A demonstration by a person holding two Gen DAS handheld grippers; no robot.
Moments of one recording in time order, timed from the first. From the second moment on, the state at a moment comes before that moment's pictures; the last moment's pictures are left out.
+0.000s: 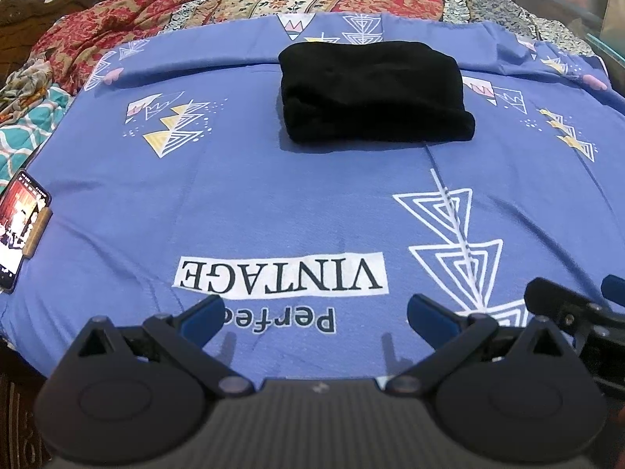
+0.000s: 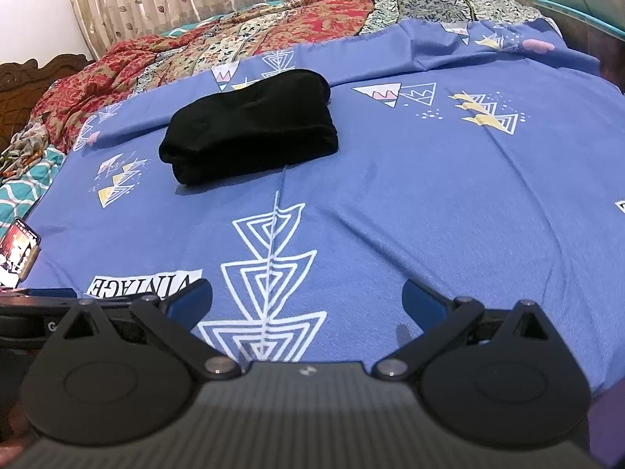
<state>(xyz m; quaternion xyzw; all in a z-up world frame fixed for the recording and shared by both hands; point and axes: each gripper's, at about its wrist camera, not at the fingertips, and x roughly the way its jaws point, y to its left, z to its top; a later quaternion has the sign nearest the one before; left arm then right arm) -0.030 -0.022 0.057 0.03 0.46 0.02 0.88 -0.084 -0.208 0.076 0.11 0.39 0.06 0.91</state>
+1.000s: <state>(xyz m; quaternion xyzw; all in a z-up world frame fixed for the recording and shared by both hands) -0.019 -0.011 0.035 0.06 0.51 0.06 0.86 -0.078 -0.209 0.065 0.12 0.42 0.07 0.90</state>
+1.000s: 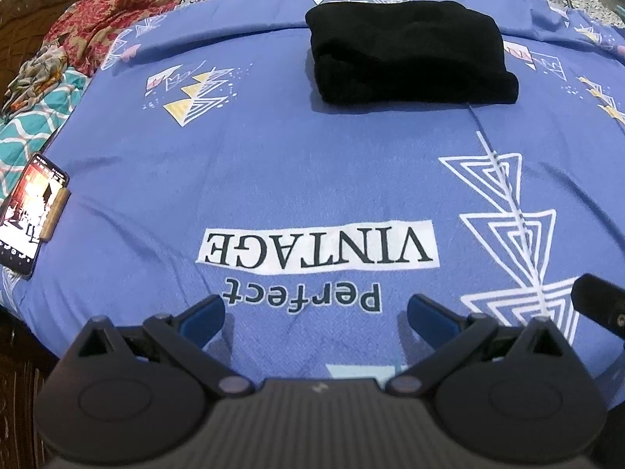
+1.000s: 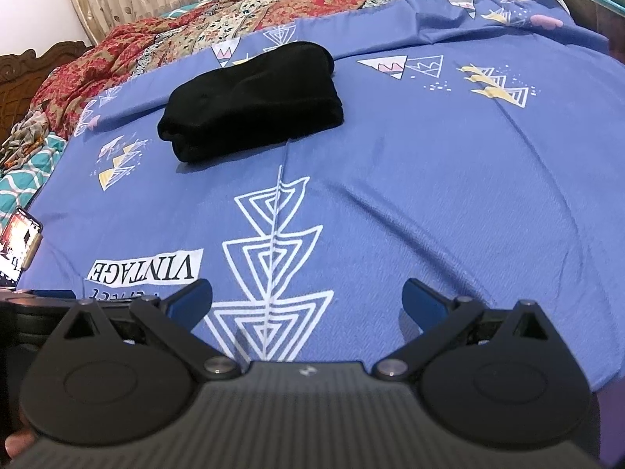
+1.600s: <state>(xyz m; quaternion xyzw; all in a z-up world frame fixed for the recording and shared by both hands) -0.018 -0.012 0.030 0.05 0.52 0.06 0.85 -0.077 -0.212 0.060 0.13 0.43 0.07 0.89</state>
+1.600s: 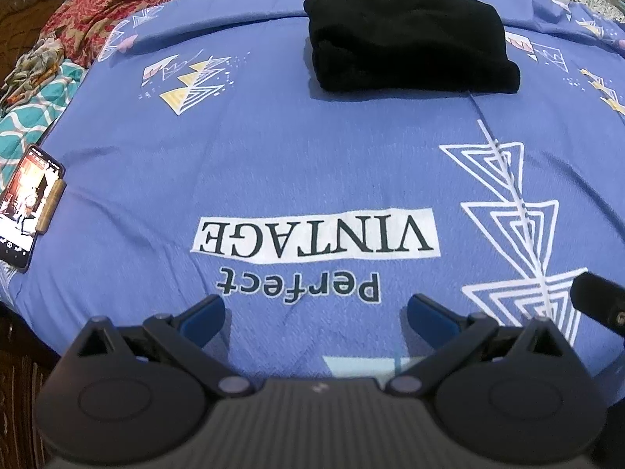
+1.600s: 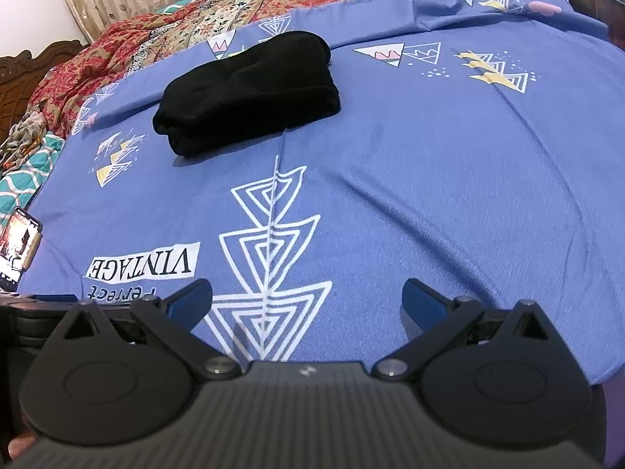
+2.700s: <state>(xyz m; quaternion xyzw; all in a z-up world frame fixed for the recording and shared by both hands) -0.019 -0.013 0.030 0.05 0.52 0.05 0.85 -0.078 -0.213 0.060 0.13 0.43 0.08 0.89</state>
